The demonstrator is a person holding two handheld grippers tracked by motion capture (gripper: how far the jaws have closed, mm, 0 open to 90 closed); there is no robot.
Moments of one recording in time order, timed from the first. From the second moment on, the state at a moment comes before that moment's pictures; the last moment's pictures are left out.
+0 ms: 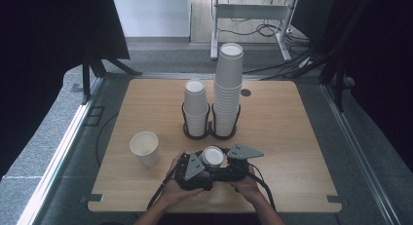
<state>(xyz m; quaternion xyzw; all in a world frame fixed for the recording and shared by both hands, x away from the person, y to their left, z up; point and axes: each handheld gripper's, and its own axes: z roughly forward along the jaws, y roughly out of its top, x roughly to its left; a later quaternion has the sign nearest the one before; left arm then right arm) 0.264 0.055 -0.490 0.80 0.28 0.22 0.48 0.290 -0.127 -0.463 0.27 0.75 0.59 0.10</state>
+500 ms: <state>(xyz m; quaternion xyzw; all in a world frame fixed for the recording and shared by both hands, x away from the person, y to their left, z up) 0.269 0.058 -0.484 0.82 0.28 0.20 0.46 0.291 -0.140 -0.456 0.29 0.71 0.63 0.07</state>
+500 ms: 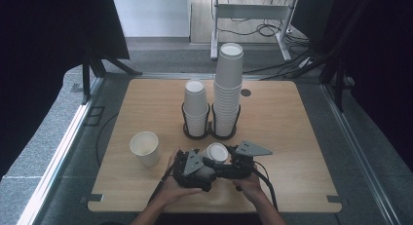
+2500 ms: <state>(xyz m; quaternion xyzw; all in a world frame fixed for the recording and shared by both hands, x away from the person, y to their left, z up) 0.275 0.071 -0.484 0.82 0.28 0.29 0.40 0.289 -0.156 -0.447 0.27 0.74 0.61 0.09</state>
